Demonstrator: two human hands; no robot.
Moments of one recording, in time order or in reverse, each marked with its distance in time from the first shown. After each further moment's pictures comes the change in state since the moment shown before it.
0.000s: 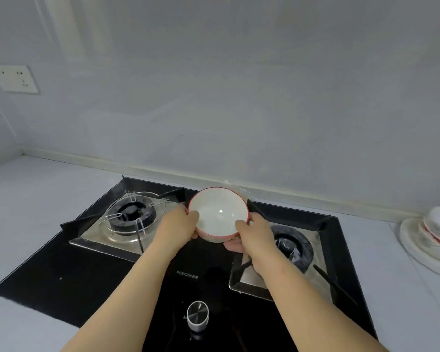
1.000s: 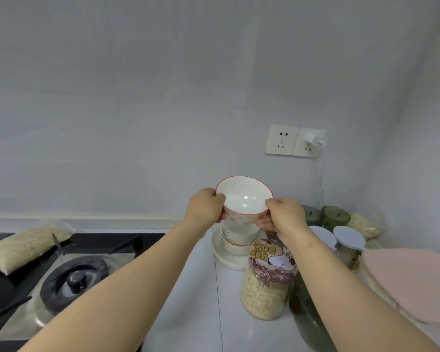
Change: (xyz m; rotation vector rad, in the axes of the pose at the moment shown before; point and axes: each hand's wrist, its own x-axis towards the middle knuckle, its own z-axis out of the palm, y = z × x) left_hand -0.131 0.326 0.326 -0.277 -0.323 0.335; right_hand -0.035 0.003 -0.482 0.085 0.557 -0.160
